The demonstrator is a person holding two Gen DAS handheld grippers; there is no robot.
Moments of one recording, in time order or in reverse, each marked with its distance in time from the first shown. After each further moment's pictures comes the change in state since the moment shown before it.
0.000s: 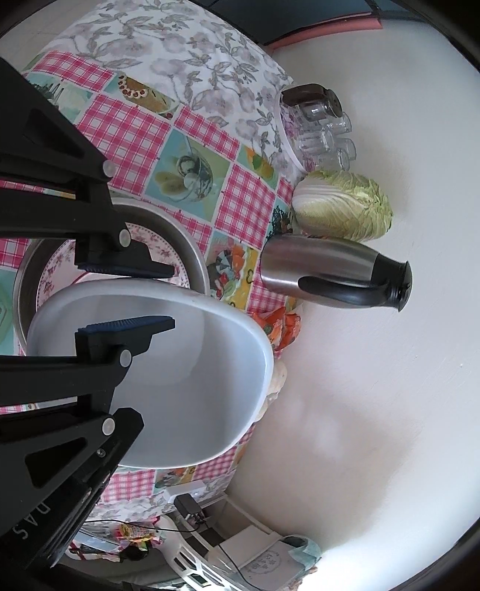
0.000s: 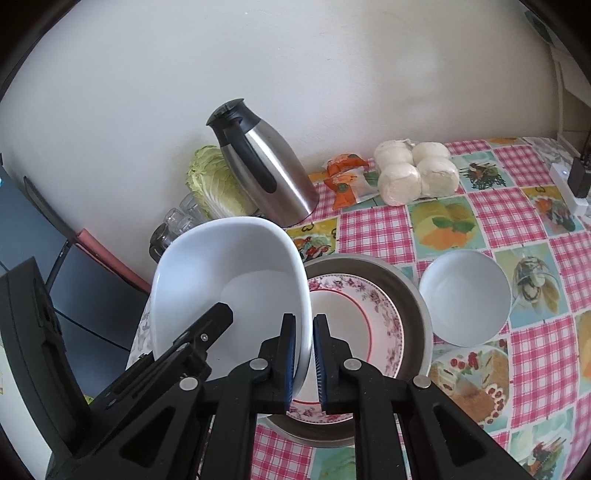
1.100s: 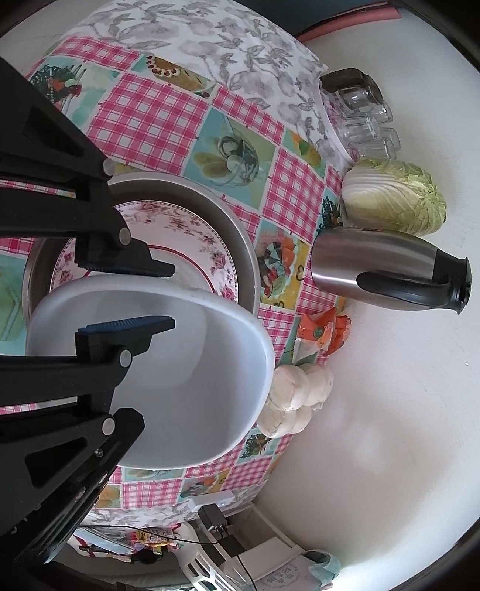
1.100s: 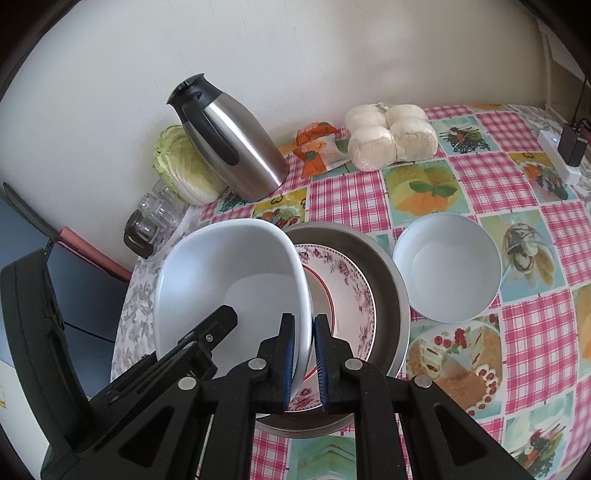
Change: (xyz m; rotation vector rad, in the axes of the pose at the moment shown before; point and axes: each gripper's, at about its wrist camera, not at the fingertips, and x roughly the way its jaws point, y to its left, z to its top) left arm 0.041 0.001 -0.014 -0.025 0.170 -0.003; right arm 0.024 -0.027 -0.007 0.052 0.102 -0.054
